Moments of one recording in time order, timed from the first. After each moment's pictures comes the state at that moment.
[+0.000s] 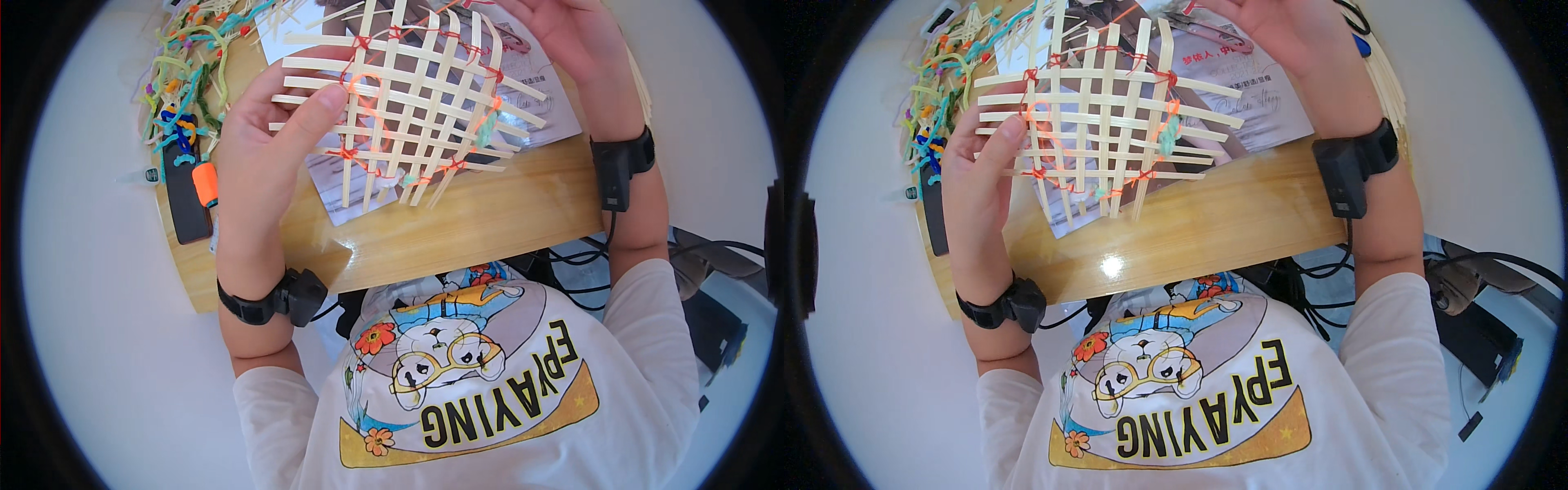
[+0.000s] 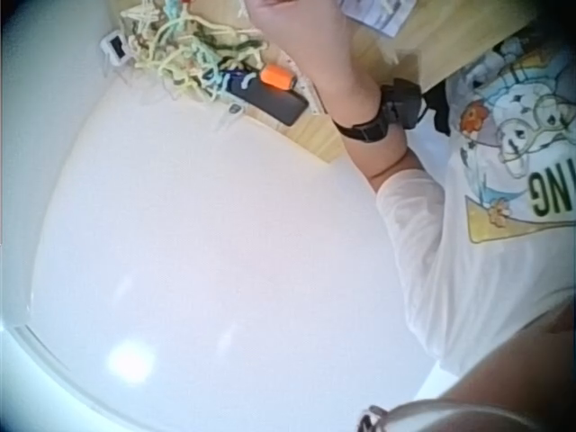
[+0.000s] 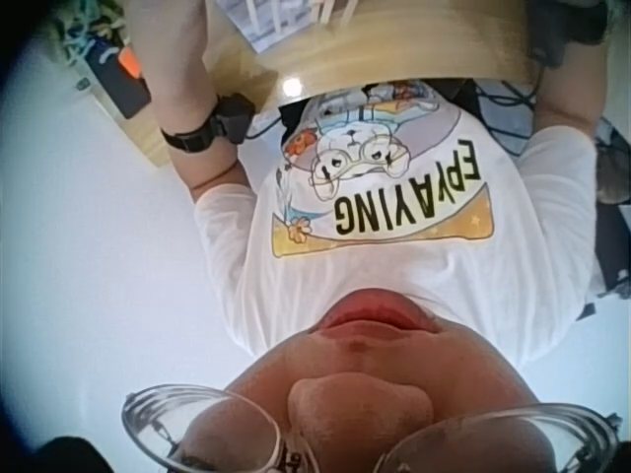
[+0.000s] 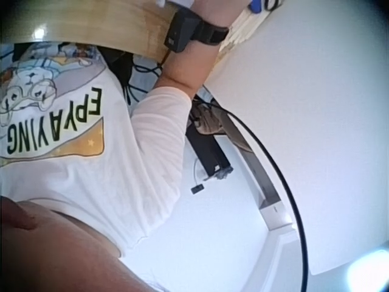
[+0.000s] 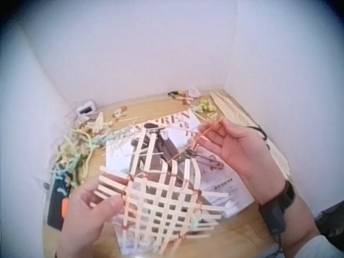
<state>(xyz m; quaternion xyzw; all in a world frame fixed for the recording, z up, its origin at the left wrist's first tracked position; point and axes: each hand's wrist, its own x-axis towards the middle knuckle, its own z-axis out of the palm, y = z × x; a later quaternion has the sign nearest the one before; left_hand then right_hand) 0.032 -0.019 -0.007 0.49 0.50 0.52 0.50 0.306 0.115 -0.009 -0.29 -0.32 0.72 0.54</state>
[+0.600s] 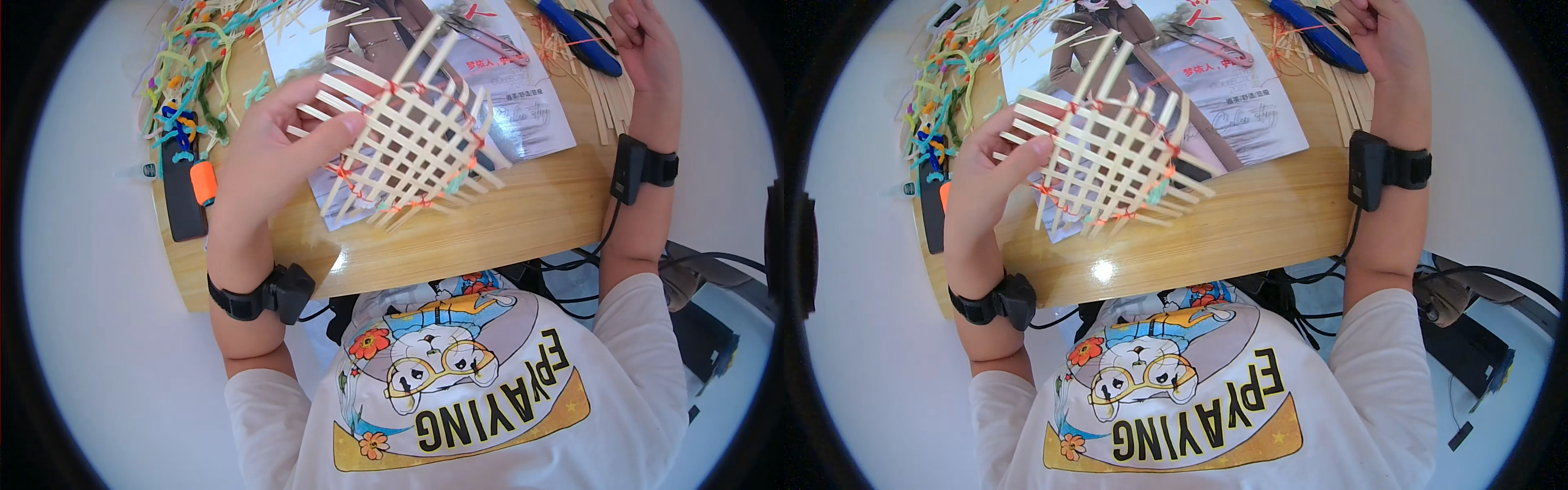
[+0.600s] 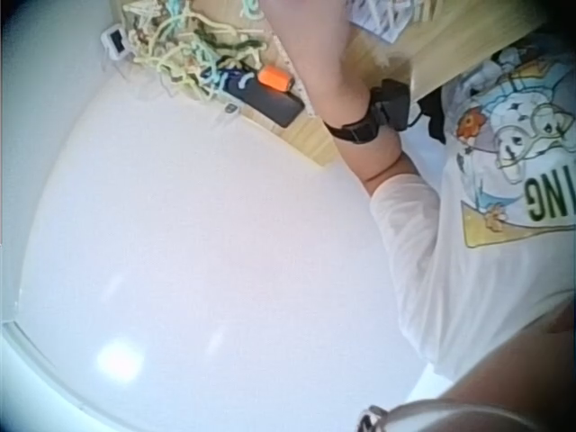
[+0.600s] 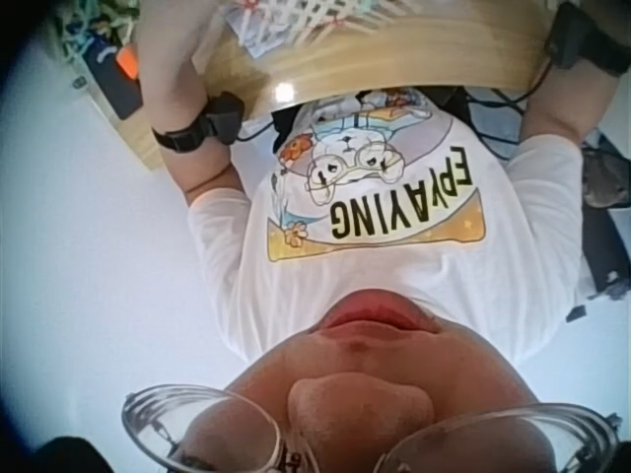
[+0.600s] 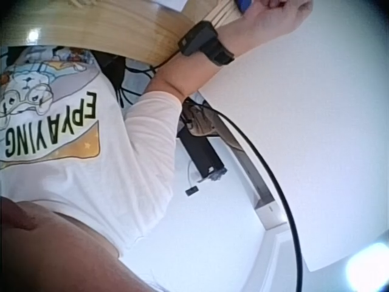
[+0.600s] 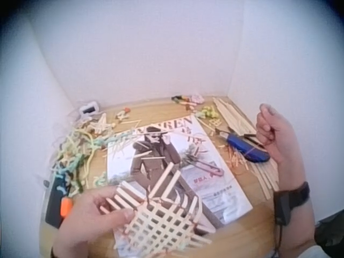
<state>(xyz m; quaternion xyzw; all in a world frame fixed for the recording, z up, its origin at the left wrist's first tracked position) 0.023 -0.013 -0.008 0.55 0.52 0.39 0.53 0.397 0.154 0.010 -0.33 -0.54 0.54 0.56</state>
